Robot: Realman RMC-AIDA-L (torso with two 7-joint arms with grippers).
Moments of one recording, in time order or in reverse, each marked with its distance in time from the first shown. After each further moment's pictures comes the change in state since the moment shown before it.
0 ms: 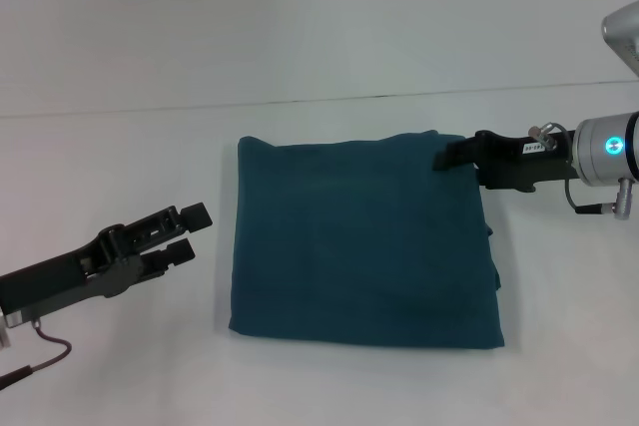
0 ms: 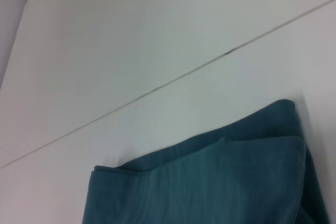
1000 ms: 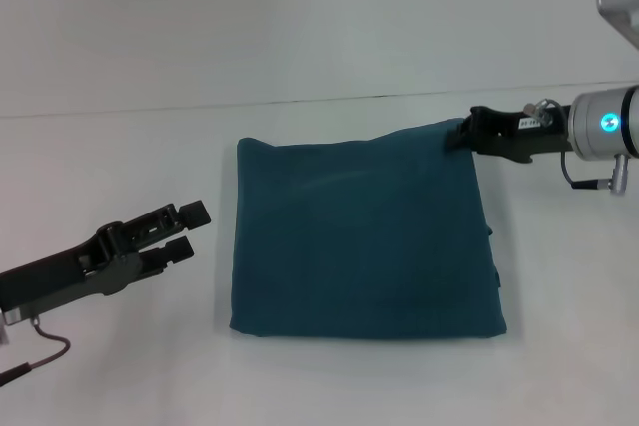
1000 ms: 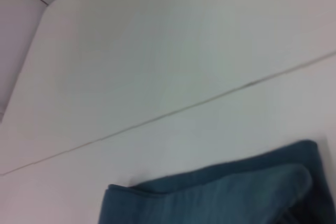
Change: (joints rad) left arm -0.003 0.003 -0.003 -0.001 0.000 0.001 -0.003; right arm 0.017 0.008 -0.003 -0.051 0.001 0.014 -0.043
